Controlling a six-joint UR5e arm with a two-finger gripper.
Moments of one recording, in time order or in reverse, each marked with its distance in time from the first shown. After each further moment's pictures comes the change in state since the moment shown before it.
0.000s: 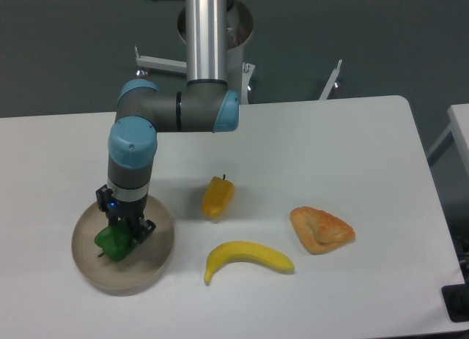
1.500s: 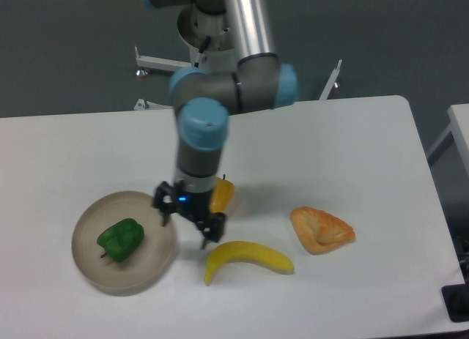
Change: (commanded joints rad) arm 0.346 0.086 0.028 -0.014 0.018 0.164
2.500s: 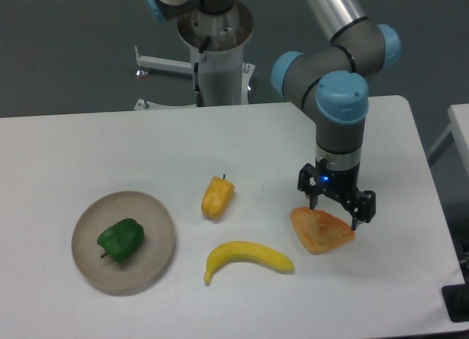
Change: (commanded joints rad) arm 0.168 -0.051 0.109 -0.049 0.261 0.434
